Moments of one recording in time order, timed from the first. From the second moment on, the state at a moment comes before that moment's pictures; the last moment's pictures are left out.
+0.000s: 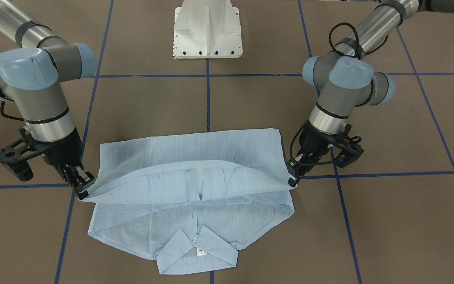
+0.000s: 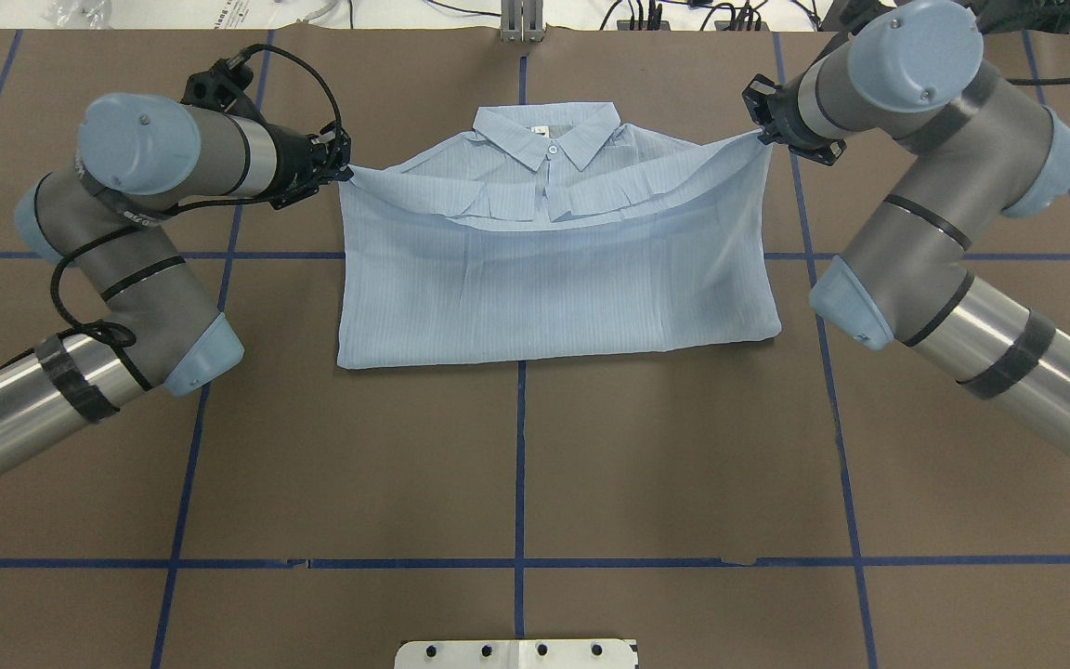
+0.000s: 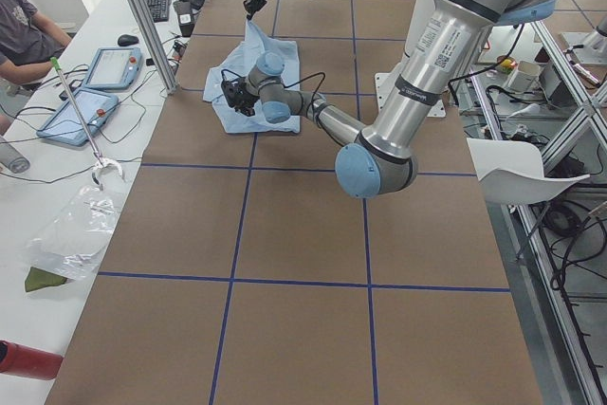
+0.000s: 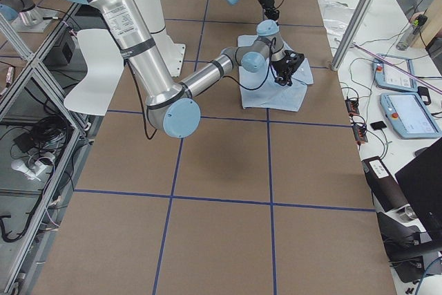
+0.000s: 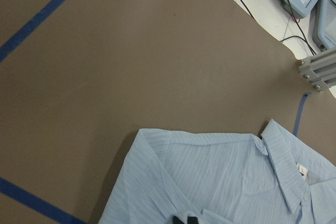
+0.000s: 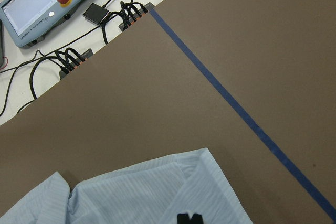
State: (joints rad) left arm -0.79 -2.14 -1.38 -2.35 -1.75 -1.73; right arm 0.88 -1.03 1.56 -1.26 1.74 1.63
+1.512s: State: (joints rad) left arm -0.81 -2.24 -1.11 -2.54 -1.75 -1.72; right arm 0.87 -0.92 1.29 -1.15 1.73 1.60
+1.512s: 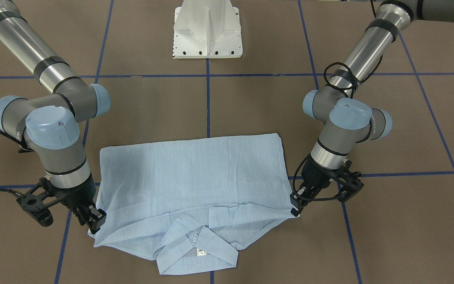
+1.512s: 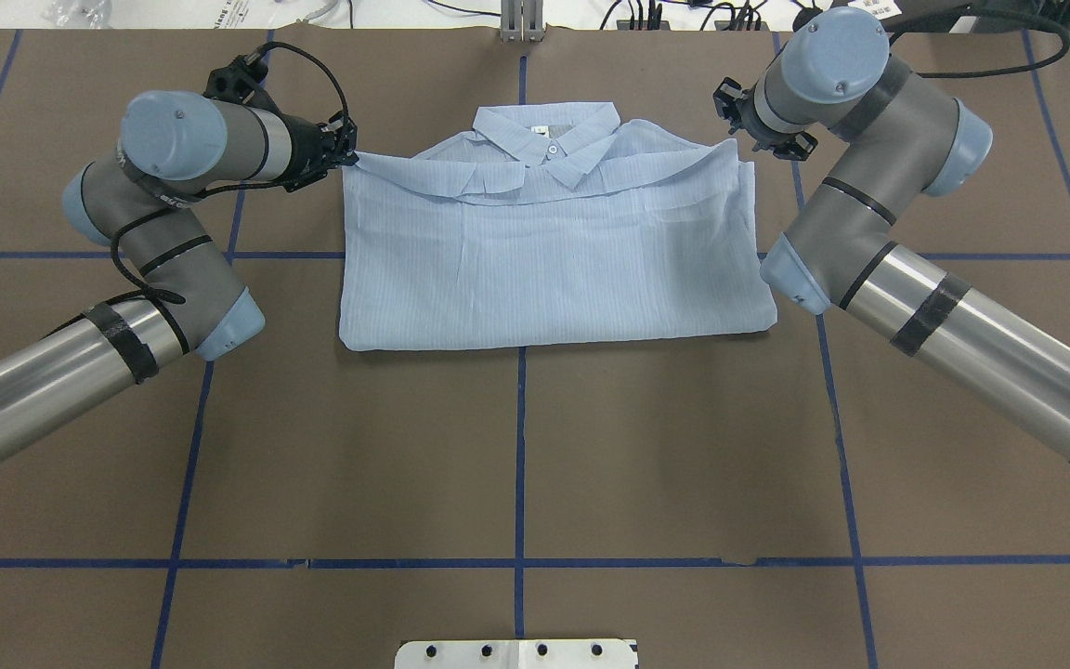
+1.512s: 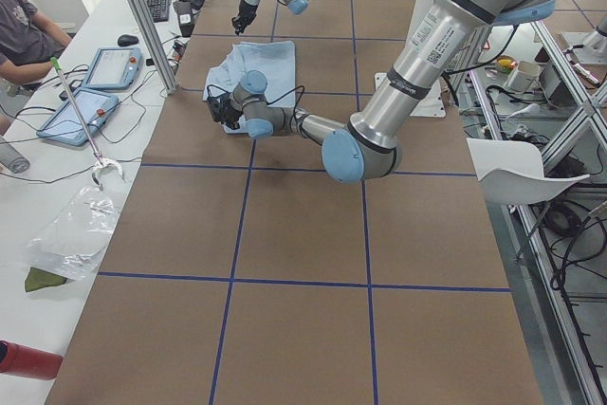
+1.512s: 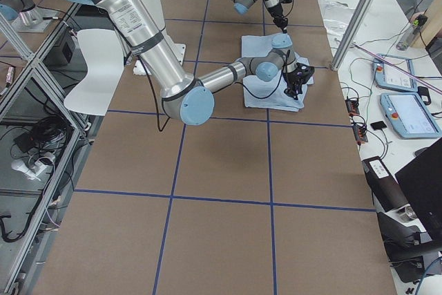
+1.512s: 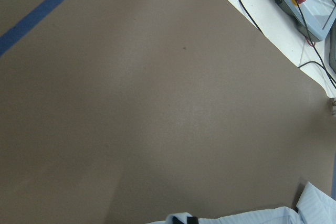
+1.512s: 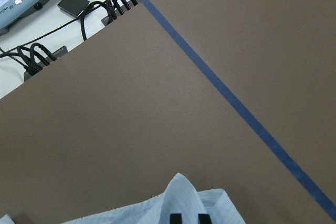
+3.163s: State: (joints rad) left arm -0.82 -2.22 -1.13 -2.57 -1.75 -1.72; right arm 0.65 -1.33 1.67 -1.06 1.65 1.68
